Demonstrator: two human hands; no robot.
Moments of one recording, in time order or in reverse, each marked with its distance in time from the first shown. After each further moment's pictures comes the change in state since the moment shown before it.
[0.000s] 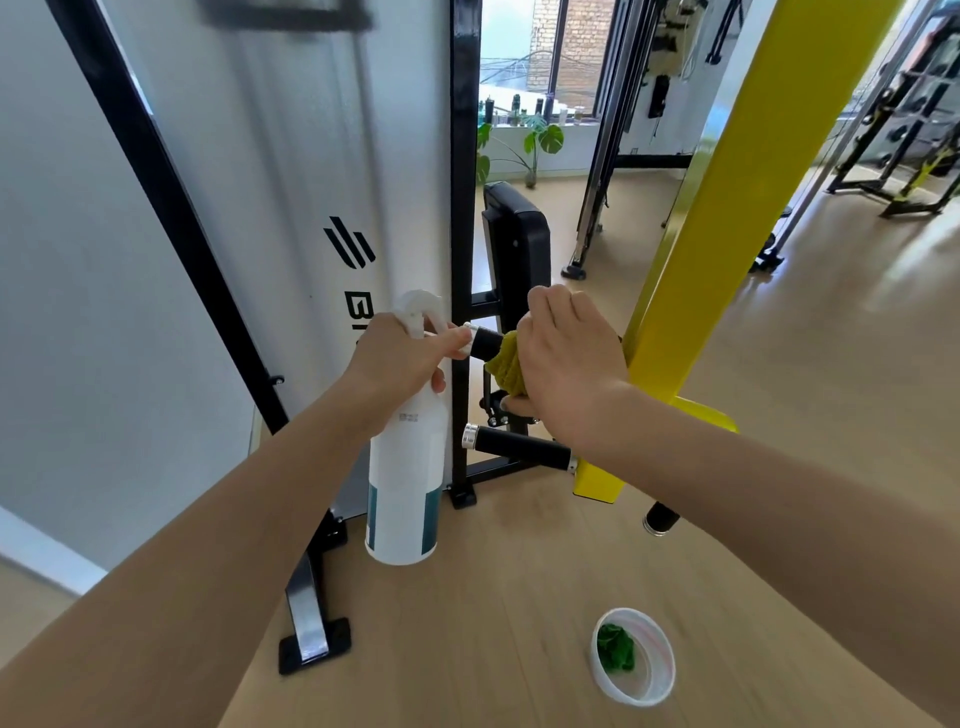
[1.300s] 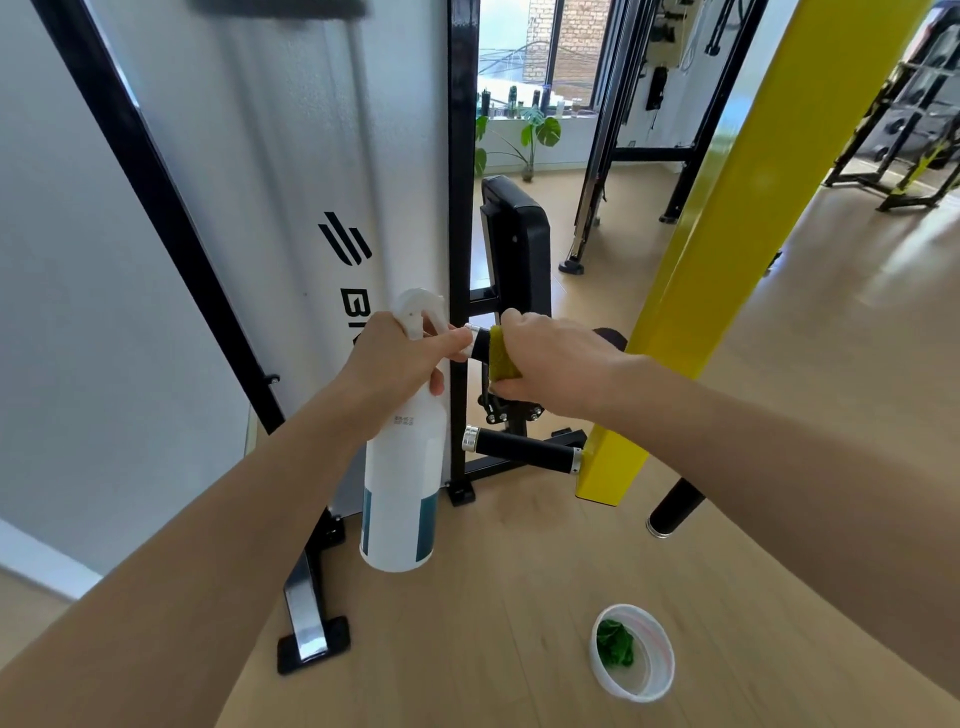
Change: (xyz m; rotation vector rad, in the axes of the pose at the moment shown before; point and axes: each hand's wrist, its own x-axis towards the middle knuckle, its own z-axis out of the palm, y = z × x) left_hand 0.011 -0.009 -0.003 0.043 -0.011 0.045; right_hand 0.023 0.007 0.001 0.523 -0.141 -0.143
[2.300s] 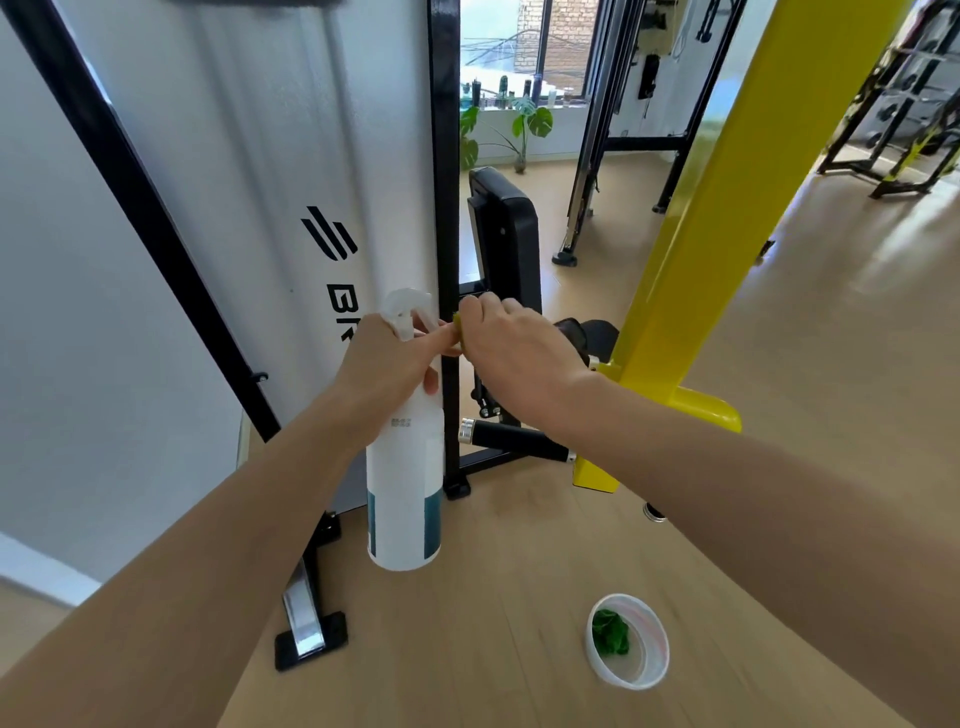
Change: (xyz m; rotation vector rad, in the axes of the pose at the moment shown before) left_hand 0.002 -0.001 0.015 -0.125 0.012 0.010; right_hand 0.003 -0.013 0.014 -0.235 0.240 -0.083
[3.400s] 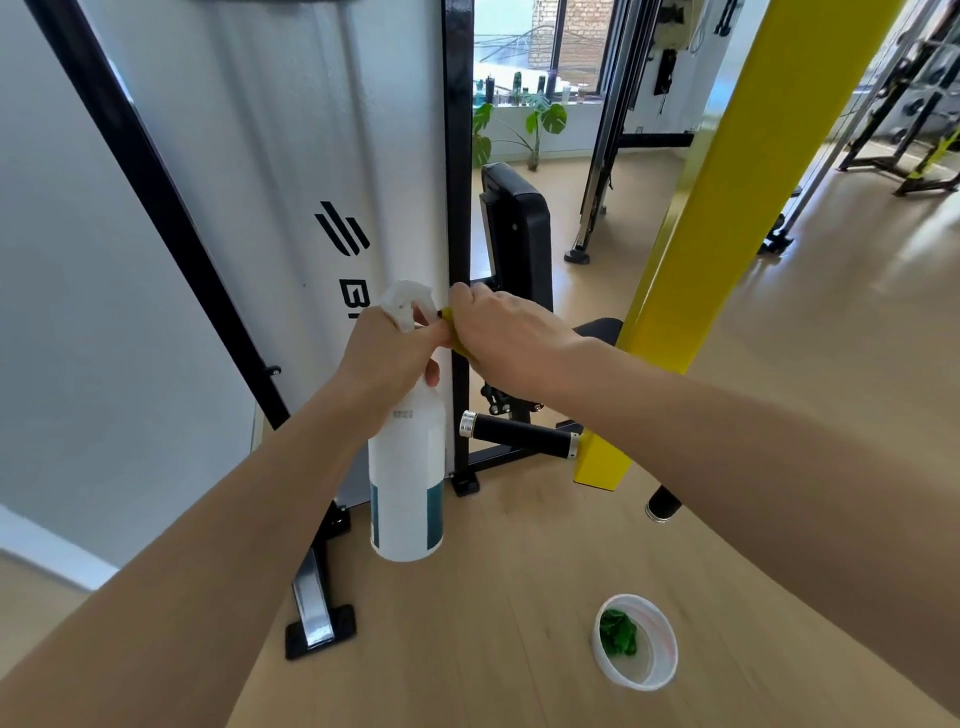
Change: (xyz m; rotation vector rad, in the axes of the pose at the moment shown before) left_hand -0.004 0.003 -0.004 -0.026 0.071 -0.075; right_hand 0.023 0.003 0.007 0.184 -0.017 -0.076
